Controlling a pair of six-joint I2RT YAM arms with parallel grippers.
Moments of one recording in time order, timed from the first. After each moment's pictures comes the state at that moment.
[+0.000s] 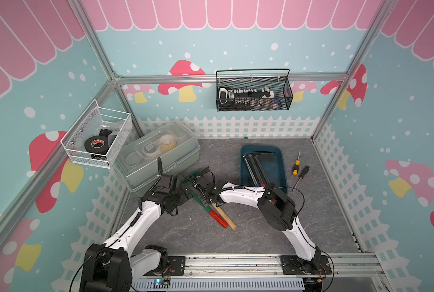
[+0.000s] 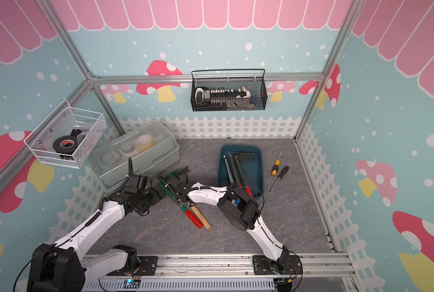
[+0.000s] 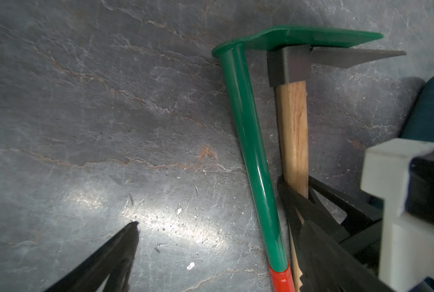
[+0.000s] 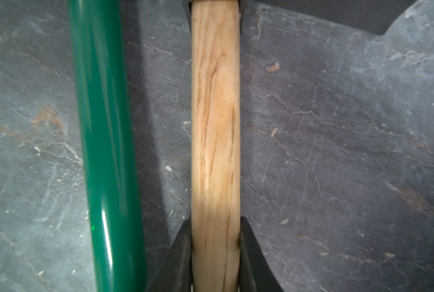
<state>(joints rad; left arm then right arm) -0.18 1.14 0.68 -0.60 0.07 -0.76 1.01 2.24 1.68 -0.53 0.24 0.24</state>
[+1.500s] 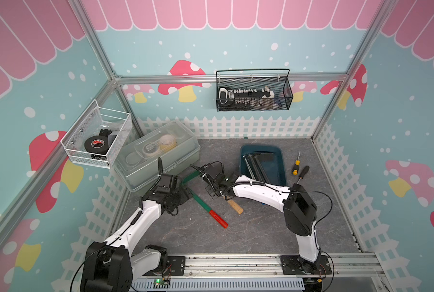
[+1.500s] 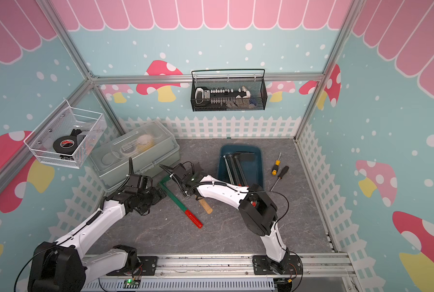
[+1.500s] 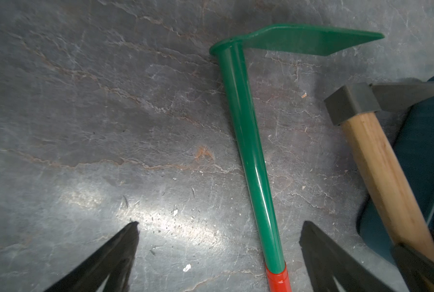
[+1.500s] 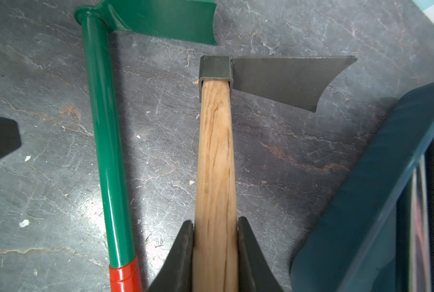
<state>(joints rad) -0.18 1.16 0.68 -0.58 0.09 -0.77 0.99 2.00 1.65 -0.71 0.32 0.19</state>
